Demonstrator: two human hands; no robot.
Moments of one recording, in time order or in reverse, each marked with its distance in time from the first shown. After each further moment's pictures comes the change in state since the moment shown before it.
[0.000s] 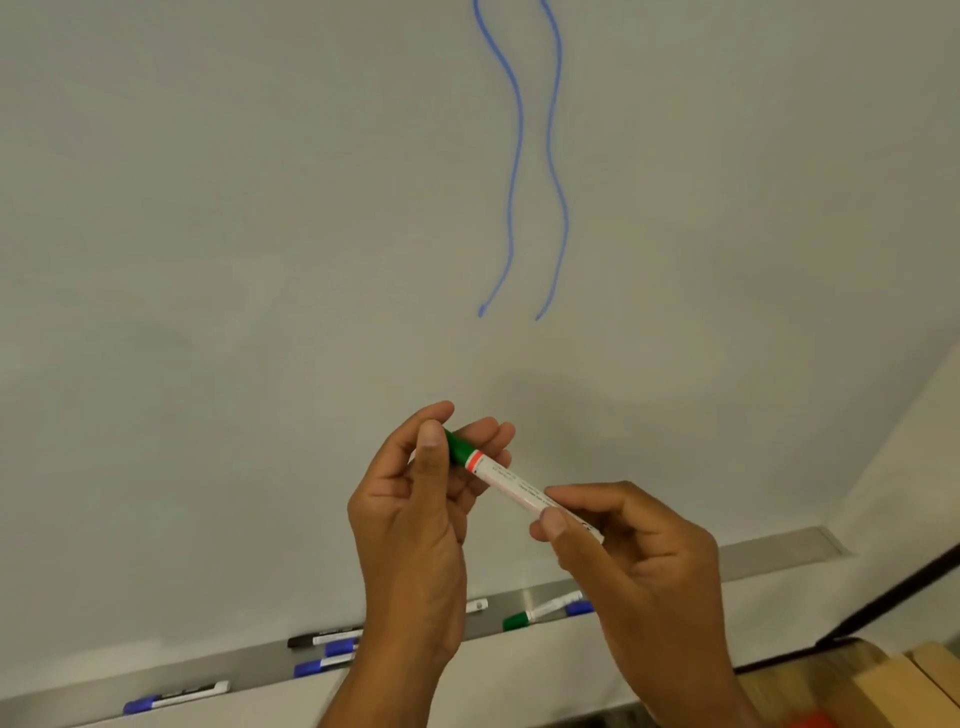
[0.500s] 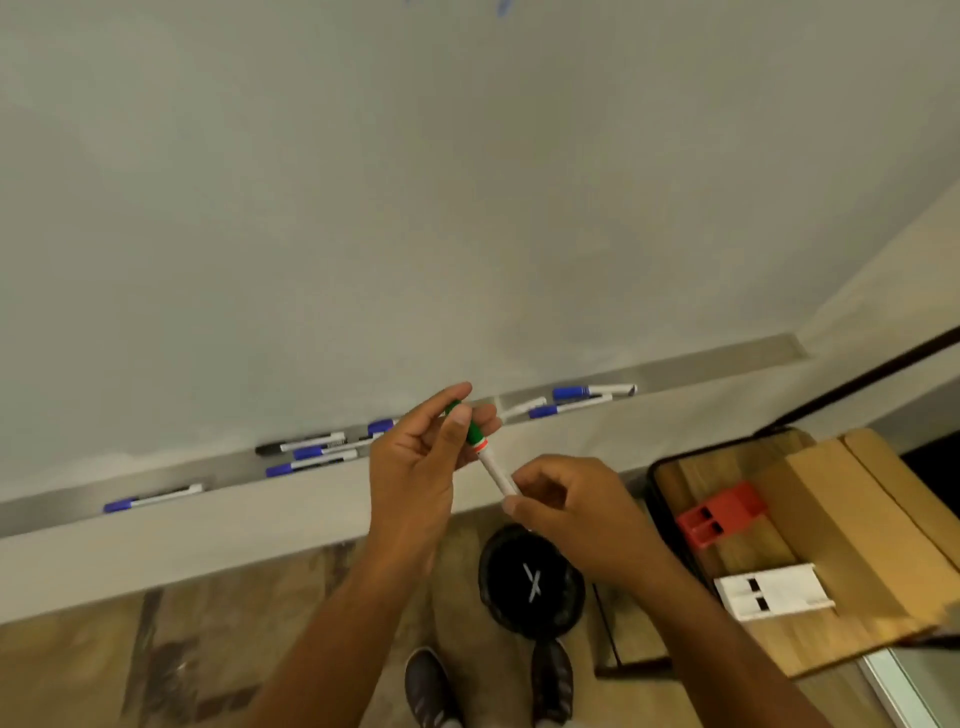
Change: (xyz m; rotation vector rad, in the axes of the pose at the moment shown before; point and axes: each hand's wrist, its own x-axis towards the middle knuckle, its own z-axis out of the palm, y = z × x) left_hand -0.071 -0.127 -0.081 0.360 -0.085 -0.359; right_hand -0.090 0.139 -0.027 -0.344 -0.510 0.512
